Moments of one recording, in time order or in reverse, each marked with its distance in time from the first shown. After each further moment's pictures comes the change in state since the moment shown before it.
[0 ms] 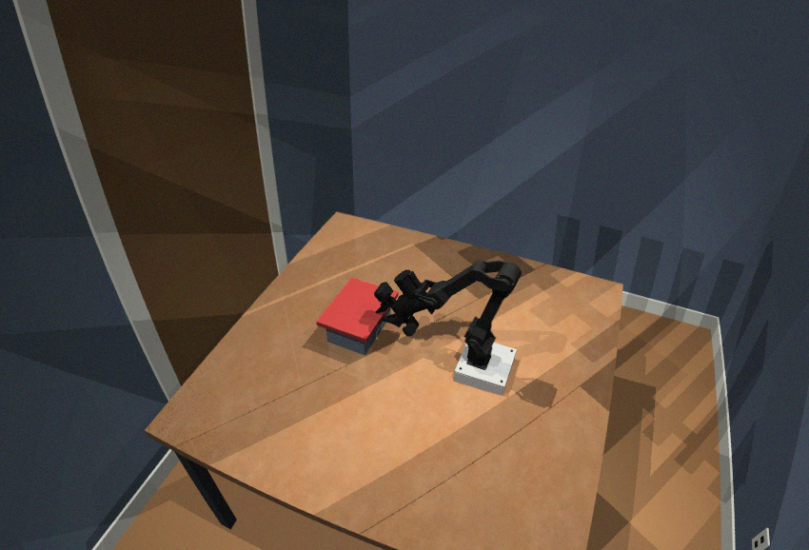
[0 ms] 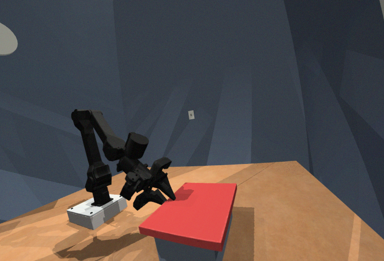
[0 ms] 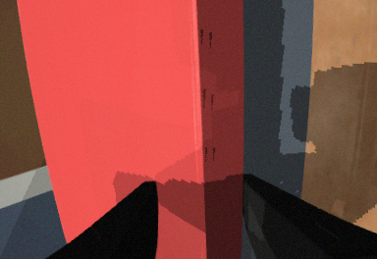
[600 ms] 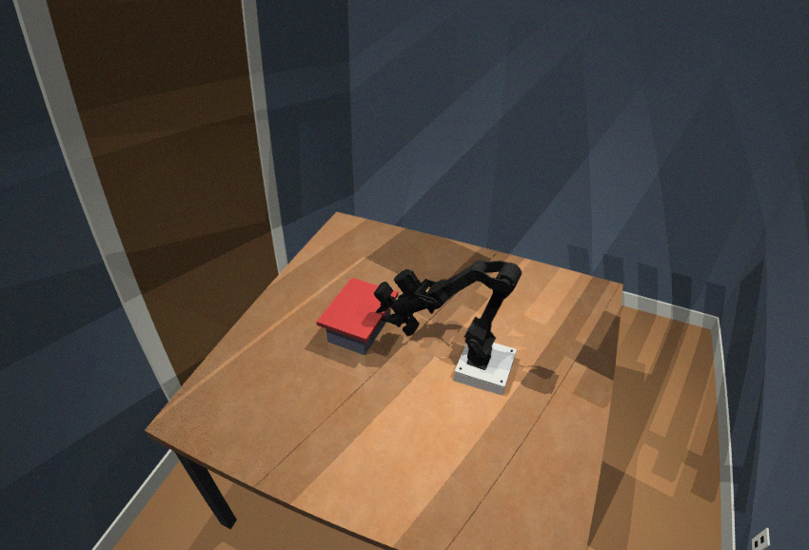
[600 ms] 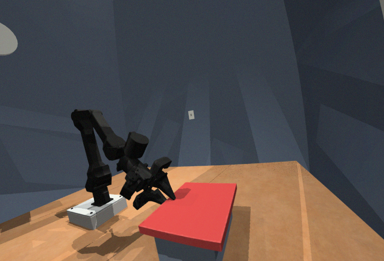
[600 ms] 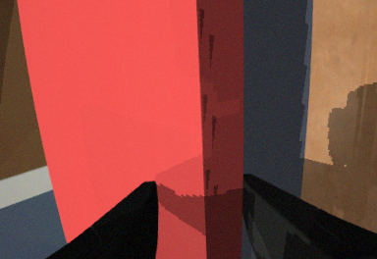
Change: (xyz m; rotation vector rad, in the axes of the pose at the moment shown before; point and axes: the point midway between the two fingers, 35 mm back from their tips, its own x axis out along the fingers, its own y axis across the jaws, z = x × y) arm -0.001 0.001 0.000 0.000 0.000 -0.004
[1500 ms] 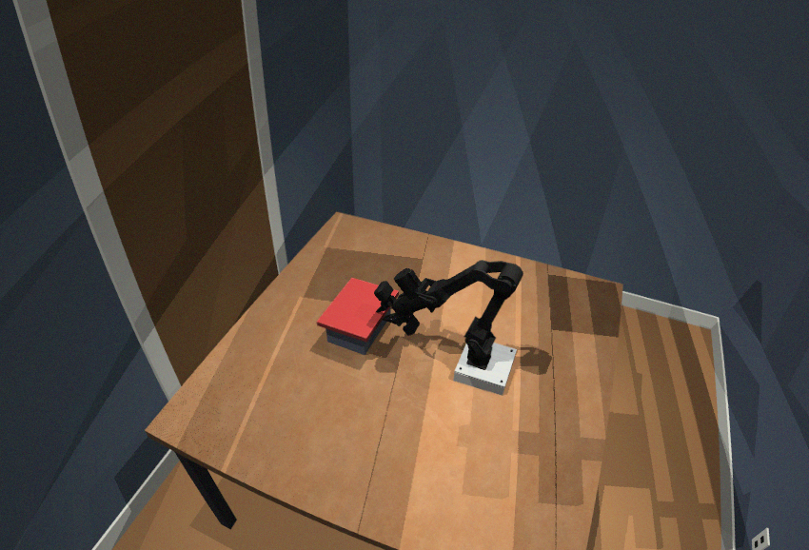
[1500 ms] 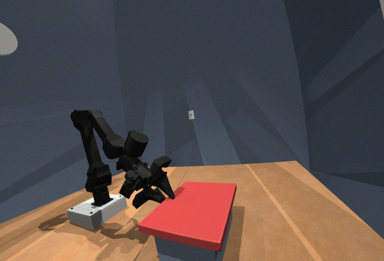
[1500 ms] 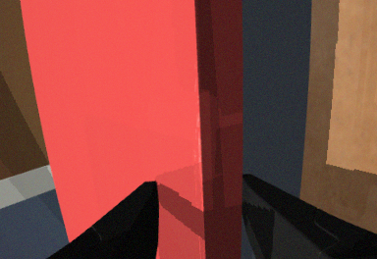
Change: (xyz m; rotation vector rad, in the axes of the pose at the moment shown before) arm -0.003 0.002 0.000 0.001 0.000 -0.006
